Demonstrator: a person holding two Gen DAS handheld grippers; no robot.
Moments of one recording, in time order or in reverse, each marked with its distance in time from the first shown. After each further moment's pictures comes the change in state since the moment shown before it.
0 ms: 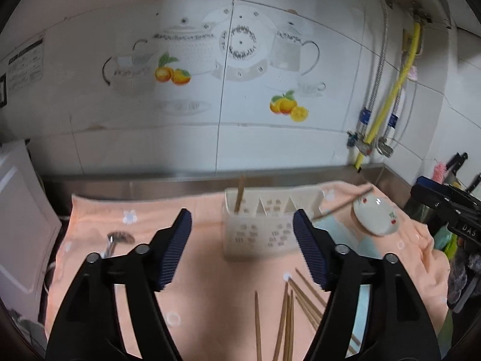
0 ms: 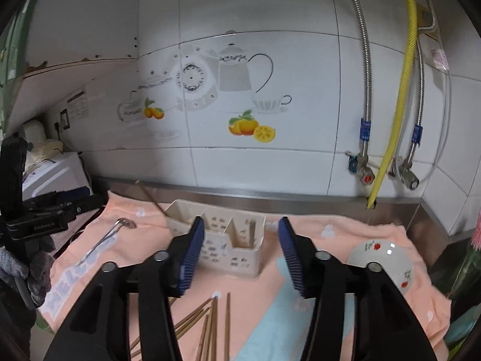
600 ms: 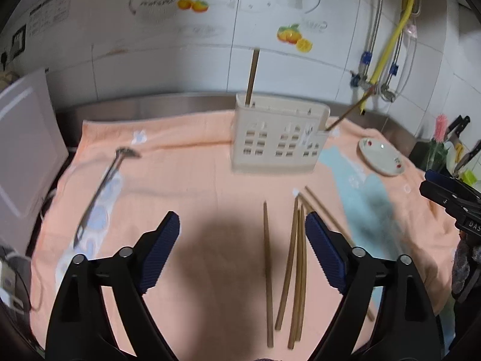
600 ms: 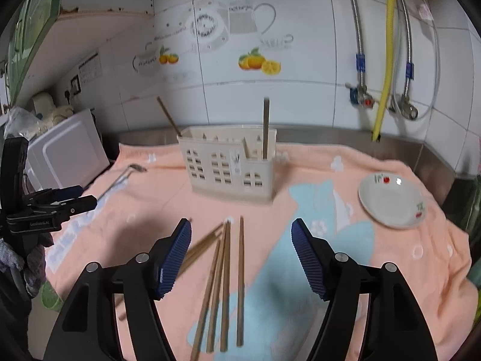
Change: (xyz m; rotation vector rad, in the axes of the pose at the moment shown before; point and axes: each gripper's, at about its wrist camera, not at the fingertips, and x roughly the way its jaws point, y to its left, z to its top) left arm -0.017 0.012 -0.118 -0.026 0.152 0.034; right arm -0.021 0.014 -0.117 0.016 0.121 0.020
